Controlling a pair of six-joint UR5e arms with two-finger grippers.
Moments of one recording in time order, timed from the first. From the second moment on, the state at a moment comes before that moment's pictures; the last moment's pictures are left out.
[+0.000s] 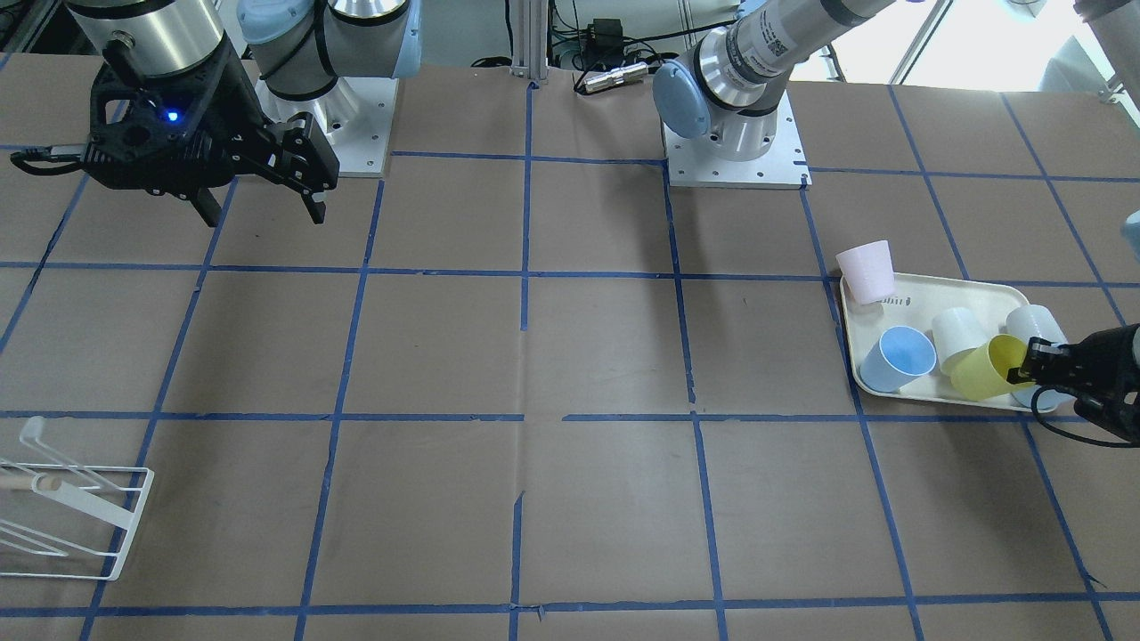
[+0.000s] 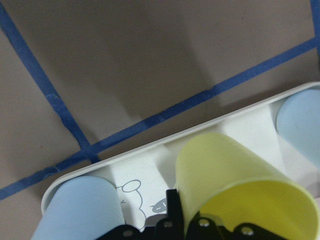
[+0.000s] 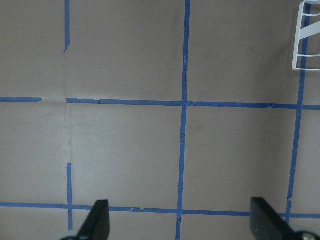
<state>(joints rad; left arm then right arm) -0.88 -2.12 -1.46 -1.43 1.66 1.09 1.59 -1.56 1.50 -1.54 -1.54 -0.02</state>
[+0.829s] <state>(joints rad) -0.88 -2.15 -1.47 -1.42 1.66 1.10 1.58 -1.56 1.50 -1.54 -1.54 -0.02</state>
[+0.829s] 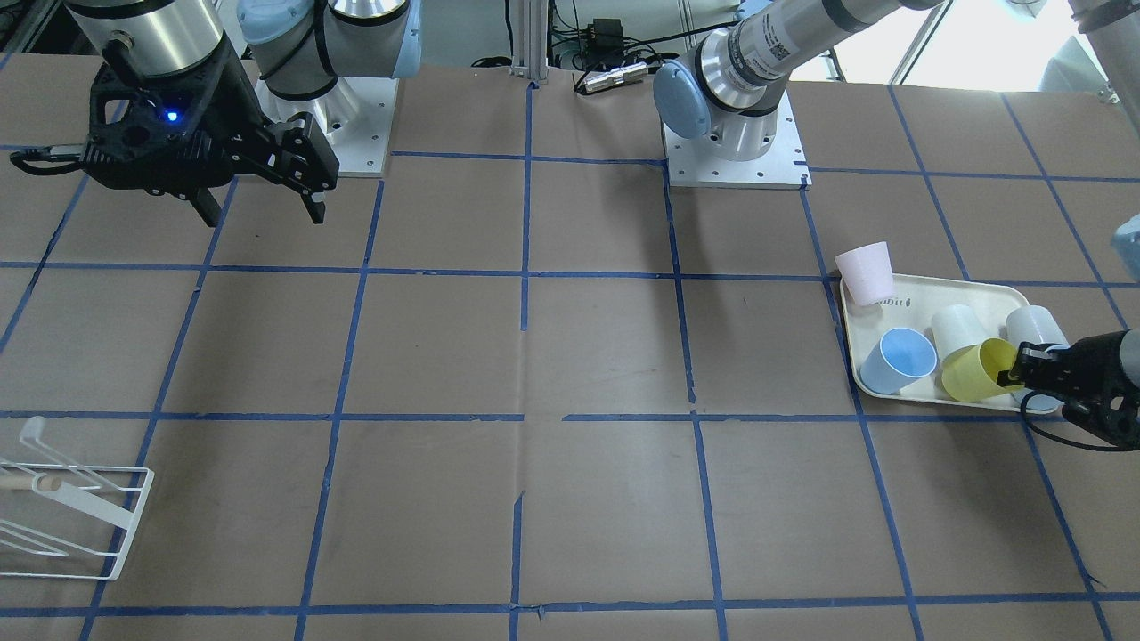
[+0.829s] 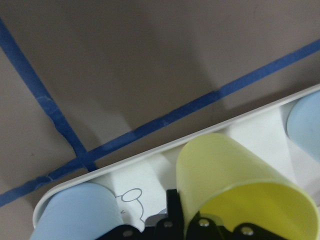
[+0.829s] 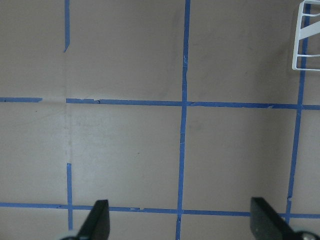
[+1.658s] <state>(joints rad) -0.87 -2.14 -1.47 -1.42 1.66 1.10 1.58 -1.56 1.50 -1.54 -1.54 -0.02</state>
